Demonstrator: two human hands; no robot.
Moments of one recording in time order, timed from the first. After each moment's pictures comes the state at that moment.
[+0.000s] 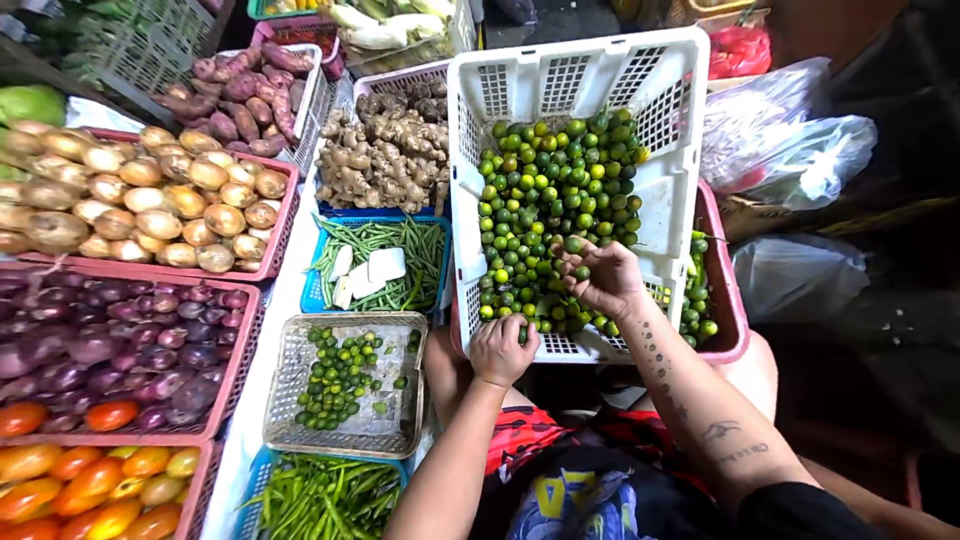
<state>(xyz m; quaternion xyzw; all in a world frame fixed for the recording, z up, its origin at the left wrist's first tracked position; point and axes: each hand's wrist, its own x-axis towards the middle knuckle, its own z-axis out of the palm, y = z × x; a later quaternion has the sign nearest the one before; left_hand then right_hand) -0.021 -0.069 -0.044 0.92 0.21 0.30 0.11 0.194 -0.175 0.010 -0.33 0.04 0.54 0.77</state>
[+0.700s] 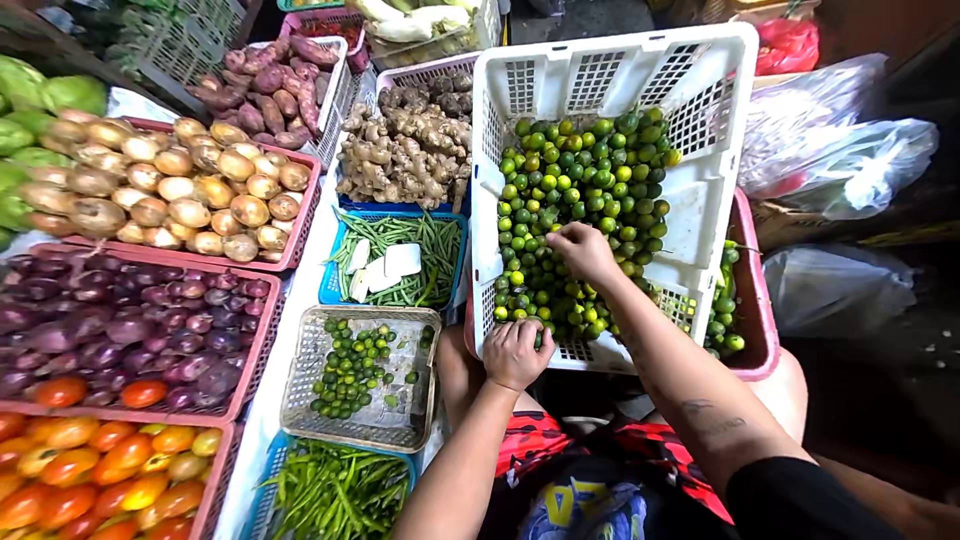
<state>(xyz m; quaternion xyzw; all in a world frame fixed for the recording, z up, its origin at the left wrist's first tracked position) -0.020 -0.067 -0.044 0.93 0.21 0.30 0.10 0.209 -0.099 0.005 -0.82 -0.23 0.31 0.41</state>
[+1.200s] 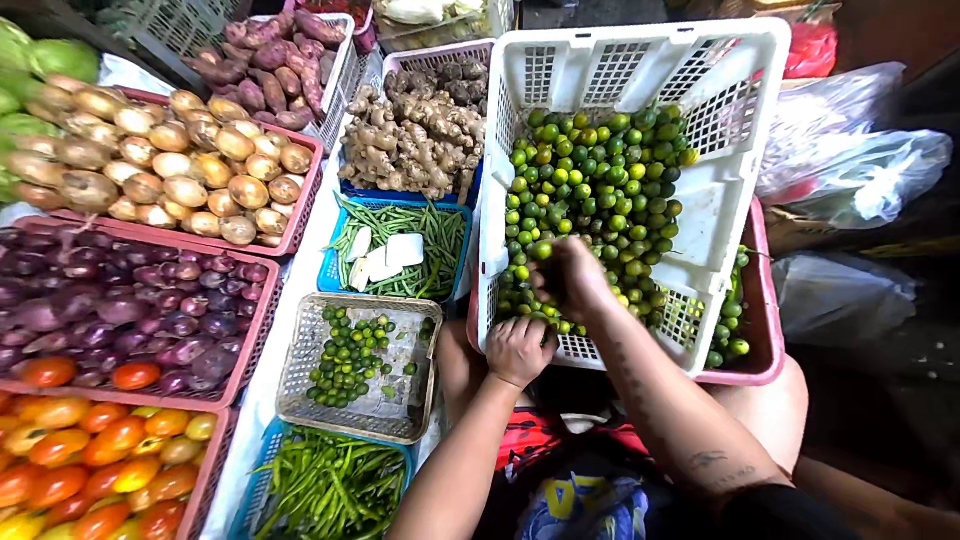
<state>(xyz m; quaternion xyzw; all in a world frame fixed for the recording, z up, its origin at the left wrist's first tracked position) -0.025 -0.069 -0.037 0.94 0.21 0.26 0.09 0.127 -0.097 0.063 -0.53 -0.07 0.53 0.66</state>
